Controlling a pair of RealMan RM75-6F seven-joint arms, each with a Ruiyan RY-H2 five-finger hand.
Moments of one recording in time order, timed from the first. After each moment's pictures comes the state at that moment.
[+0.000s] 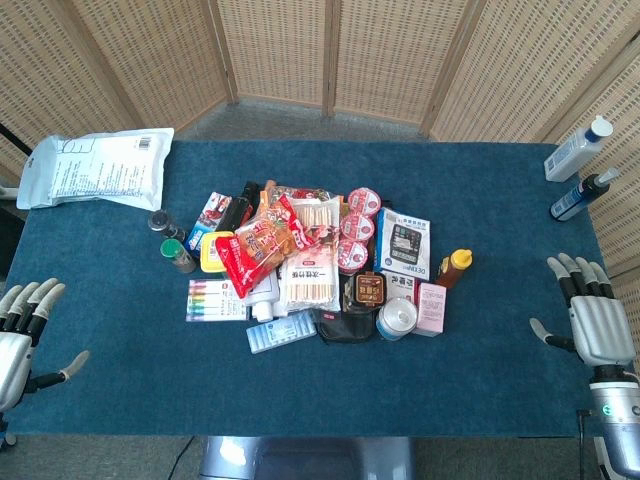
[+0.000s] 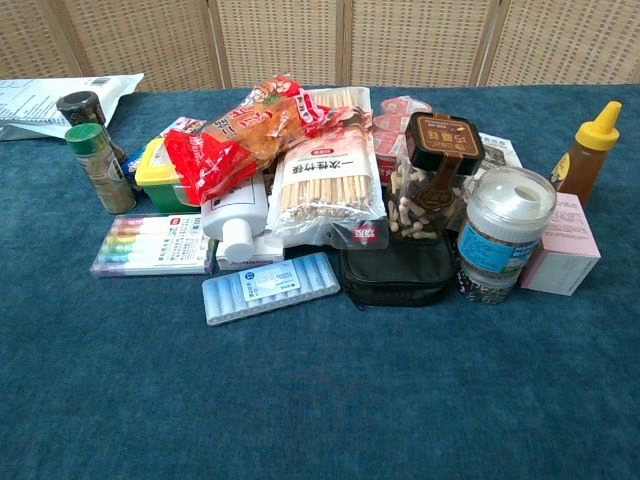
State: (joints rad) left arm -0.04 -1.09 0.00 -1.67 1.64 1.58 -0.01; right arm 0.21 -1.12 0.11 -1.56 -1.36 1.36 -0.01
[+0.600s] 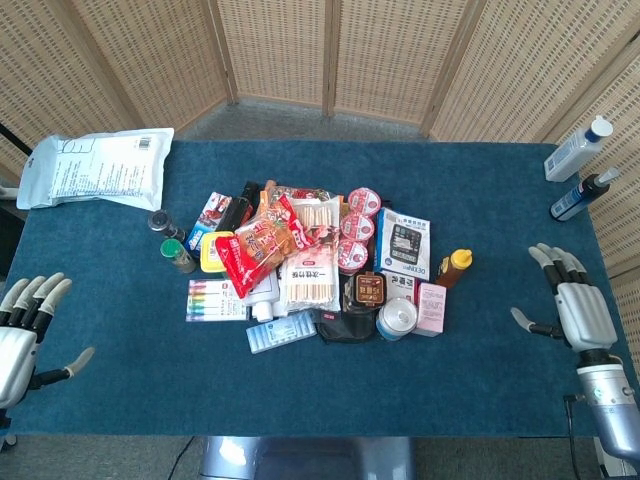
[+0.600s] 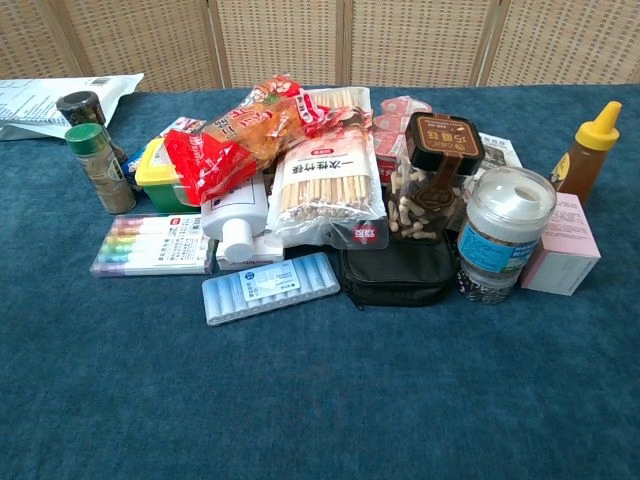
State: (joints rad) left arm -0.06 -1.06 -0.01 -1.72 1.66 1.58 0.02; right arm 0.28 -1.15 0.15 -1.48 -1.39 1.25 0.27
